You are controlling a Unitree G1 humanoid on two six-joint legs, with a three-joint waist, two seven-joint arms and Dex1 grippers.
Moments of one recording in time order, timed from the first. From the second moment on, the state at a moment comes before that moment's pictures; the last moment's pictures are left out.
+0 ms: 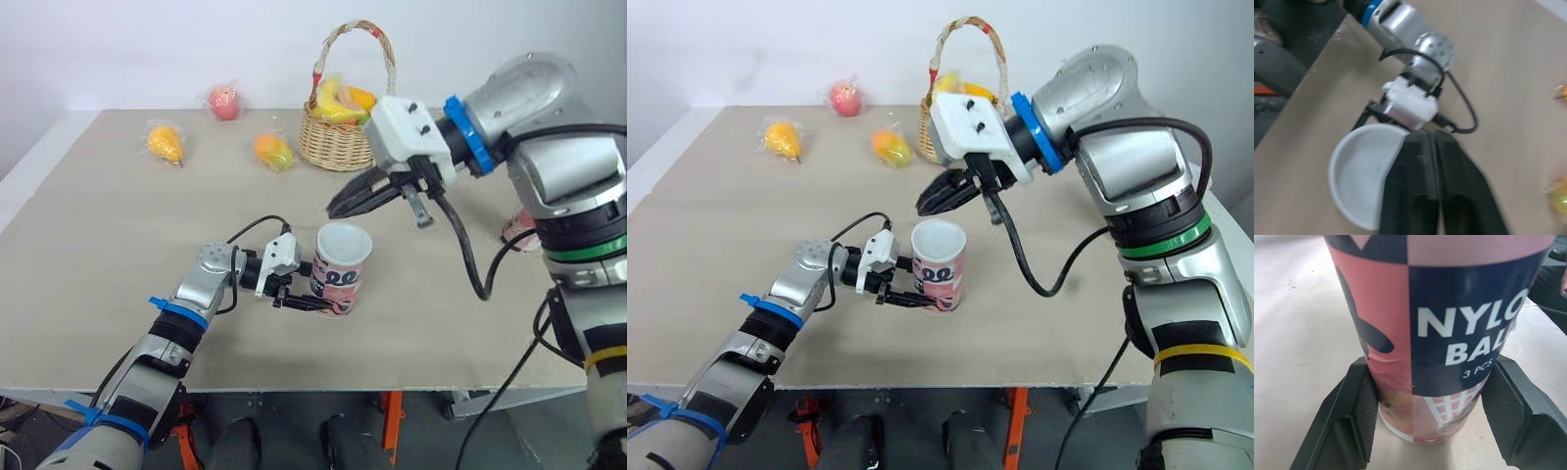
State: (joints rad) left arm -0.74 0.30 -0.27 0.53 -0.20 -0.01 -1.38; right arm -1.26 -0.76 0.41 0.04 0.28 0.43 1.57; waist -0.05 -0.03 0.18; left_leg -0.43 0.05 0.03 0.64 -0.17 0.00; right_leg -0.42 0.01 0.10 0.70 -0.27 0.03
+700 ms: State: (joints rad) left arm -0.74 0.30 -0.28 0.54 -0.19 0.00 -1.36; right arm -1.19 -0.80 0.55 -0.04 0.03 0.11 1.57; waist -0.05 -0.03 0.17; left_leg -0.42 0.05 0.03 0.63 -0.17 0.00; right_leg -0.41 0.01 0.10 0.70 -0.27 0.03
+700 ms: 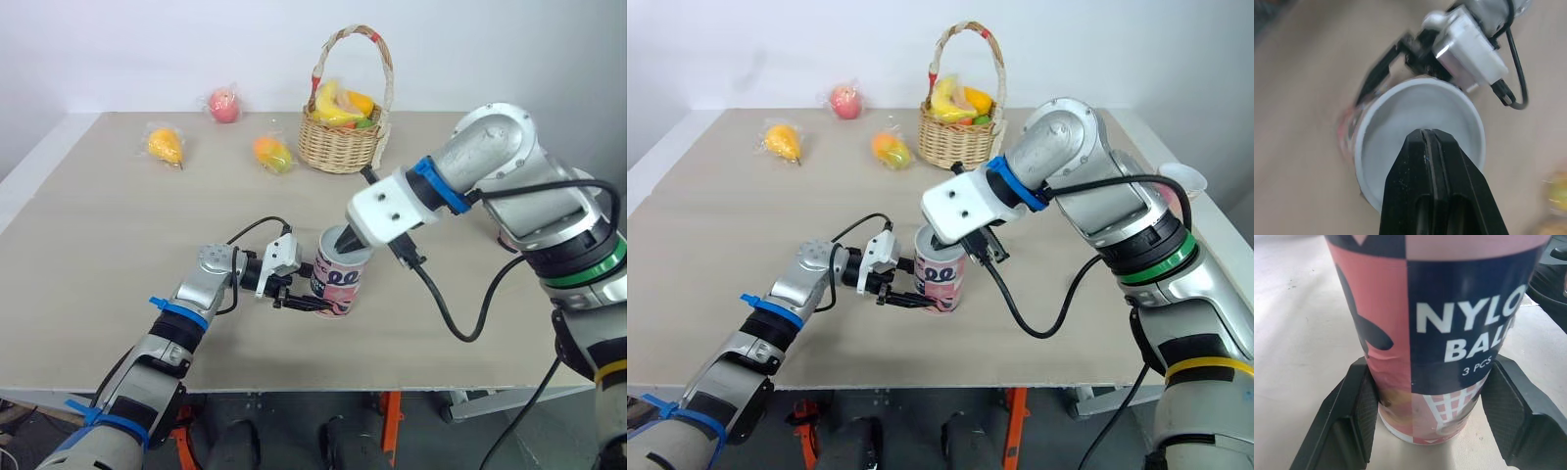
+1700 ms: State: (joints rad) left arm -0.78 0.25 -0.19 0.59 -0.21 -0.08 -1.30; right arm -0.43 -0.80 -0.13 -0.39 0.54 0.77 1.08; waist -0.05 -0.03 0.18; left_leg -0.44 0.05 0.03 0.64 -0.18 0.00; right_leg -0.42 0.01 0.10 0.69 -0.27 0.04
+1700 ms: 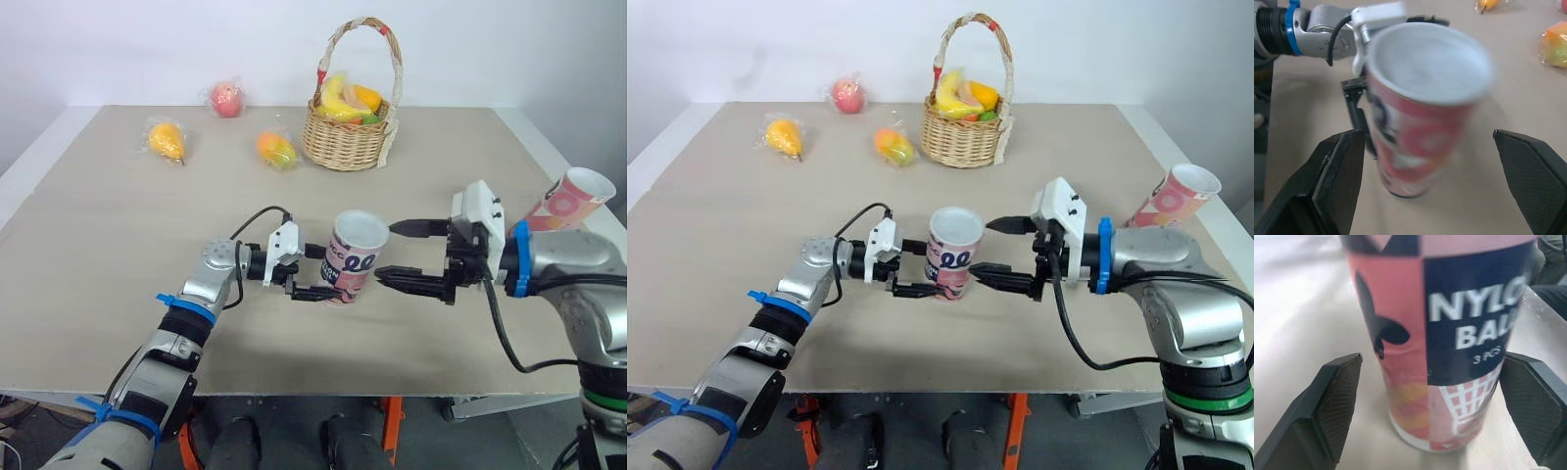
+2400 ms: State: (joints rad) left arm -0.57 0.67 0.05 0.13 -0.46 0.24 -1.41; right arm -0.40 -0.77 0.00 -0.32 0.48 0.65 1.01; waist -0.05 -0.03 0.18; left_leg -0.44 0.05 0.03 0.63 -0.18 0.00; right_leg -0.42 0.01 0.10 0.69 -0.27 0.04
